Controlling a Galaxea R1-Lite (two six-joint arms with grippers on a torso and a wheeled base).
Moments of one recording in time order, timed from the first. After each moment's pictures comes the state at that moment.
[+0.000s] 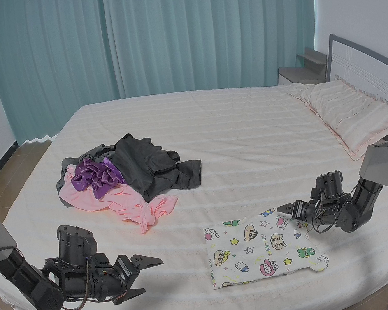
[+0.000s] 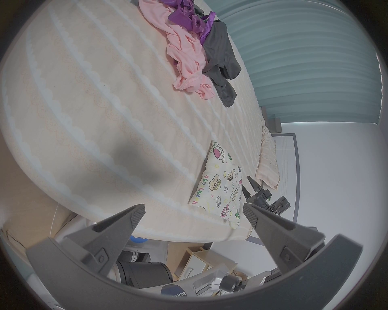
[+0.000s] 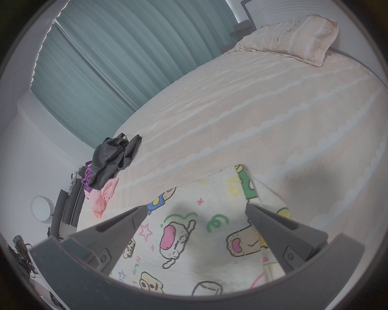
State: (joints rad) left arm -0.38 1.83 -0.27 -0.80 -0.38 -1.14; right arm 0.16 2.32 -0.77 -0.88 0.16 0.53
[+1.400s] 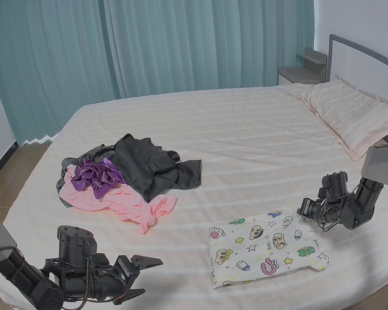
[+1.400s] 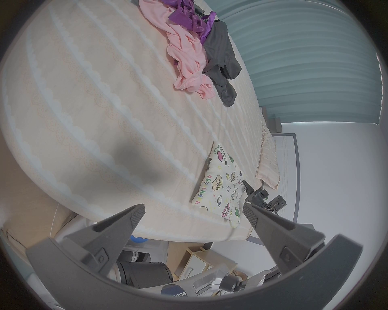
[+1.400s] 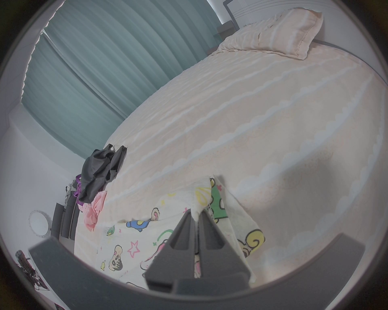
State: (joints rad) left arm -0.38 1.83 -0.27 -0.80 -0.38 -1.14; right arm 0.09 2.38 -0.81 -0.88 0.16 0.55
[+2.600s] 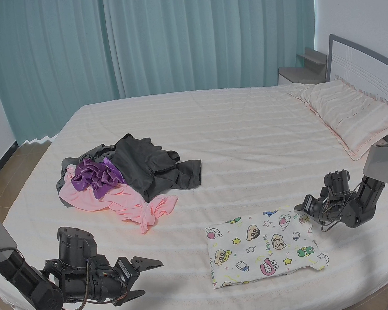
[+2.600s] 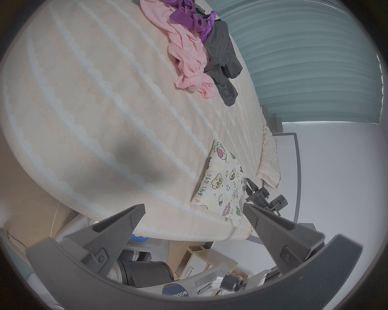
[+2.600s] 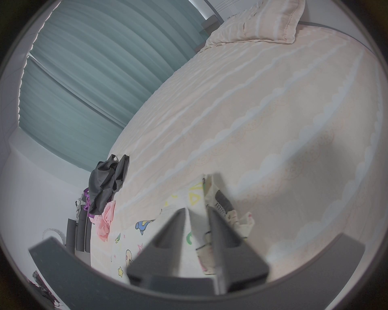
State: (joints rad) left arm -0.39 1.83 -0.26 -0.80 -0.38 -1.14; right arm 0.07 2.37 -0.81 -0.88 0.21 0.68
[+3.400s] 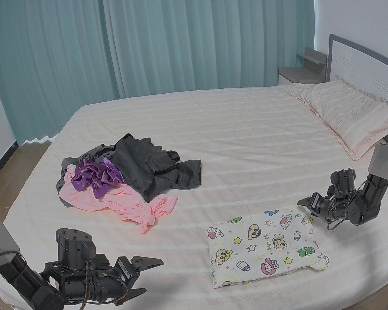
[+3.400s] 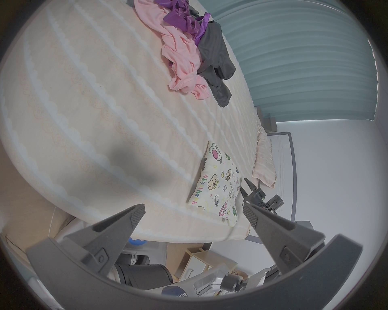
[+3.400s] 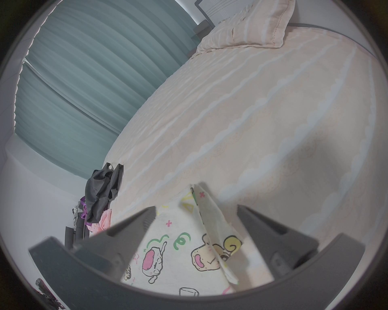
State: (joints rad) left arm -0.39 1.84 -0.23 -0.89 -0.38 -1.14; right arm 0.01 2.36 -0.80 -0.87 0.20 0.68
